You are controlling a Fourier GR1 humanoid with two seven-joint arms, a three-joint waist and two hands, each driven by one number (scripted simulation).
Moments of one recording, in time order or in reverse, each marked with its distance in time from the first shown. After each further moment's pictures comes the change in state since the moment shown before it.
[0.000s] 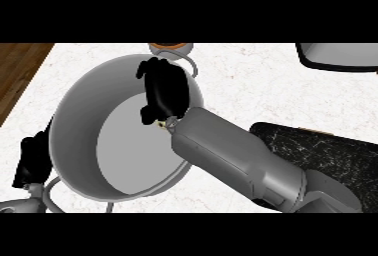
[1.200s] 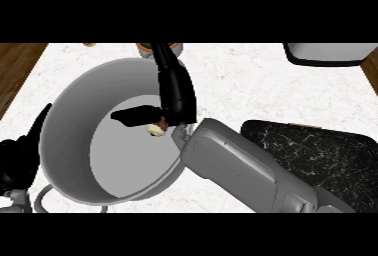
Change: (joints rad) left arm 0.040 0.024 0.053 -0.061 0.017 -0.019 0.052; right arm 0.168 -0.004 -0.164 -0.210 -0.476 -0.303 -0.516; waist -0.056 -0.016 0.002
